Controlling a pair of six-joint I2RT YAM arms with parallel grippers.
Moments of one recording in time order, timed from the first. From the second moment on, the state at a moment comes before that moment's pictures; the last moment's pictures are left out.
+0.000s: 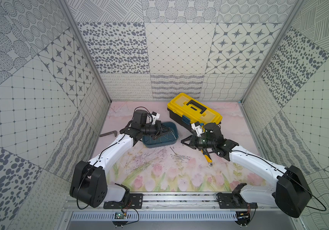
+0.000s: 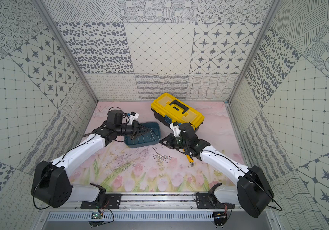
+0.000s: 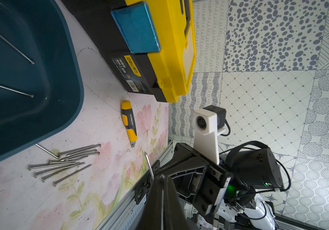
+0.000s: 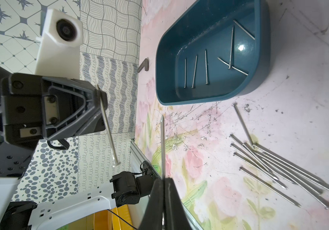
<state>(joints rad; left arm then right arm) -0.30 1.40 1.05 -0.27 0.83 -0.91 0.63 1.26 0.81 -0.10 -0.53 0.95</state>
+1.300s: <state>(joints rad) -0.27 2.05 1.57 -0.84 0.34 -0.36 0.63 1.21 0.99 -0.49 -0.41 0.72</state>
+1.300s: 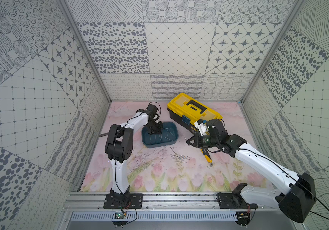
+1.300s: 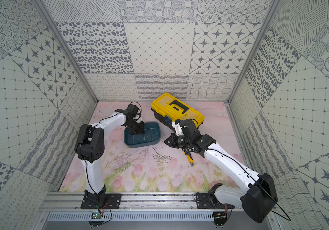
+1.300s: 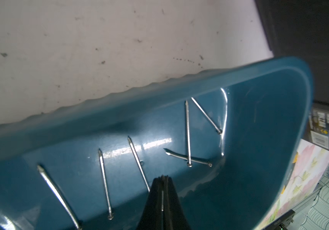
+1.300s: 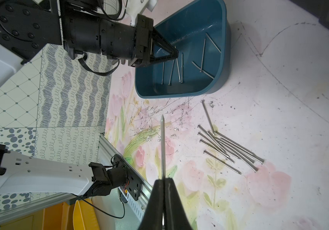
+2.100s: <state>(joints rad) -0.28 2.06 1.54 -0.82 0.31 -0.35 0.63 1.18 0.99 -0.53 -0.39 0.72</state>
